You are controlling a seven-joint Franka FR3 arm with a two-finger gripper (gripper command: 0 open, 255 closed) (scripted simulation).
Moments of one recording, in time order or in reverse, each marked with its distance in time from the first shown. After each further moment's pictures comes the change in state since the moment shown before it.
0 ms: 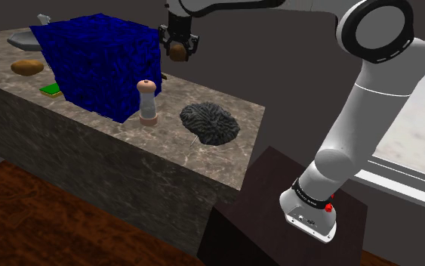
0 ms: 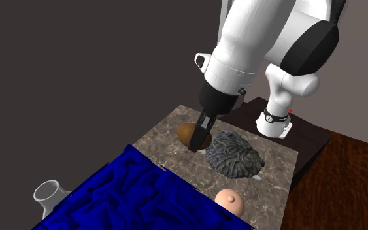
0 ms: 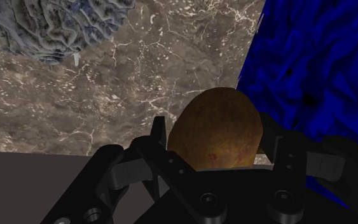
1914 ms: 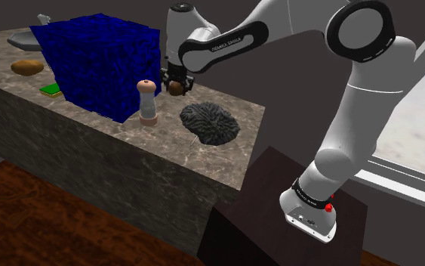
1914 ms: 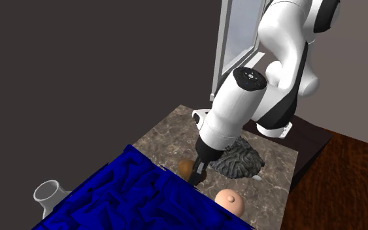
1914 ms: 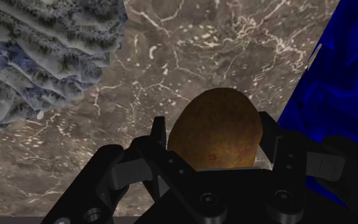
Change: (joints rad) arm 0.000 0.082 -0.028 -0.282 -0.098 0.342 0.122
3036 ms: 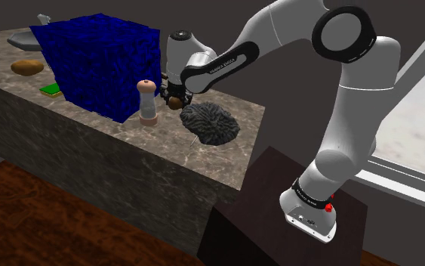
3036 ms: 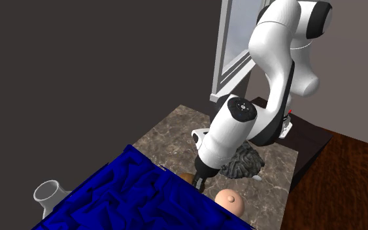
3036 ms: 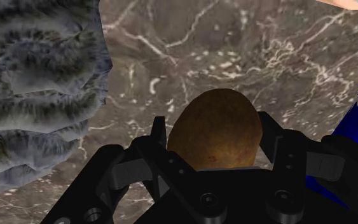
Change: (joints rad) arm 0.021 0.094 -0.035 -0.066 -0.093 0.141 0.087
